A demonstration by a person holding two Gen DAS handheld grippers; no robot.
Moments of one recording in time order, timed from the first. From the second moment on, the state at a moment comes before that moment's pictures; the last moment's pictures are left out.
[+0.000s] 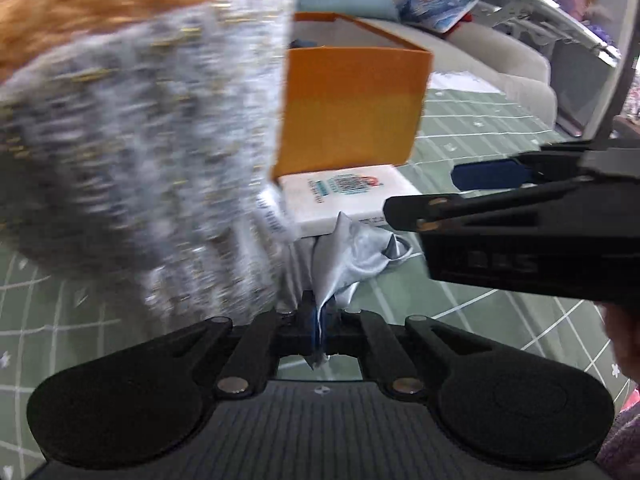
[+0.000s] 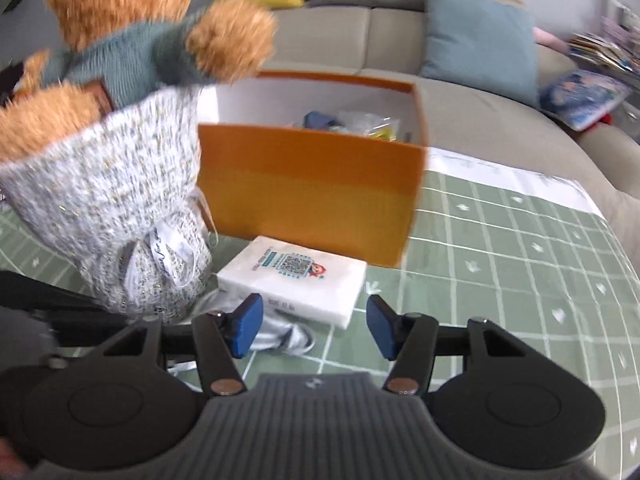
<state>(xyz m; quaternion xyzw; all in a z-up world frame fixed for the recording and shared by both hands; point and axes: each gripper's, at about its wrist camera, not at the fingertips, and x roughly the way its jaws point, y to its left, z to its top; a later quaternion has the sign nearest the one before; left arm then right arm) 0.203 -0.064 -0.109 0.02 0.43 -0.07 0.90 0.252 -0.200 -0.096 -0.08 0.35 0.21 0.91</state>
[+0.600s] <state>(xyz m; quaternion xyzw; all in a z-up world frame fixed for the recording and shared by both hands) 0.196 -0.049 -0.113 0.02 0.45 -0.05 0.89 0.290 -0.162 -0.138 -0.17 0.37 0.28 0.87</state>
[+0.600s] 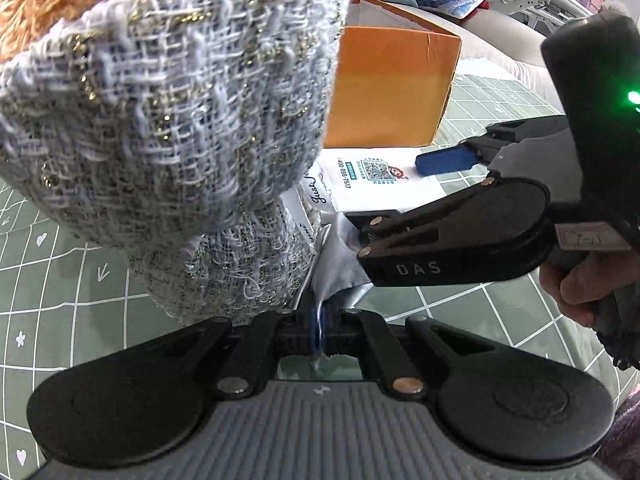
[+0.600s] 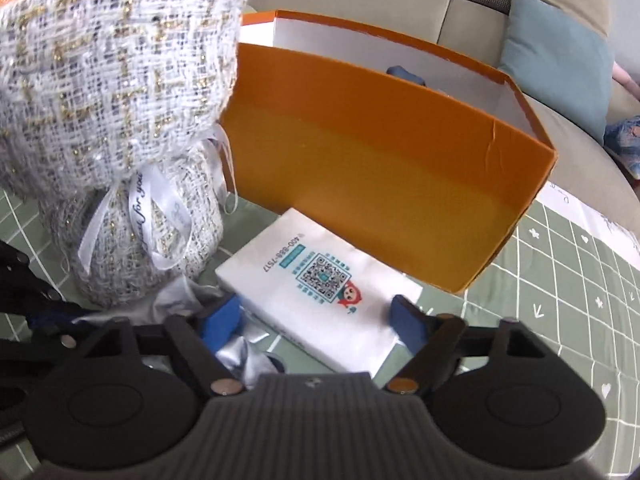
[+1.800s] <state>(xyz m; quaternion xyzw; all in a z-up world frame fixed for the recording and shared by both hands) 0.125 -0.022 -0.094 -0.01 0.49 -0.07 0.87 0.180 -0.191 -0.087 -0.17 0.43 0.33 0.82</state>
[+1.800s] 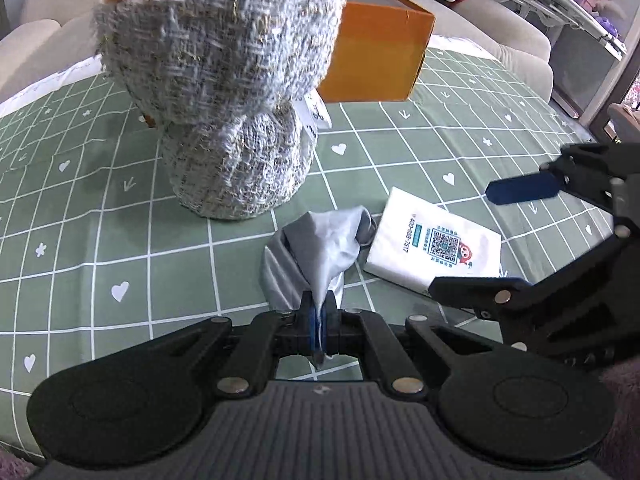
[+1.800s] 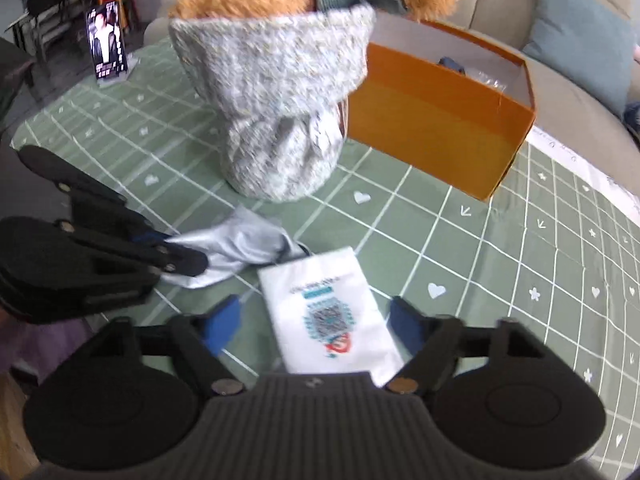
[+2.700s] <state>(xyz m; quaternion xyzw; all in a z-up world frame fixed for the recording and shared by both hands) 0.139 -0.027 -0.104 -0.01 0.50 -0.08 0.86 0.185 -0.189 -0.120 -0.17 0.45 0.32 0.82</state>
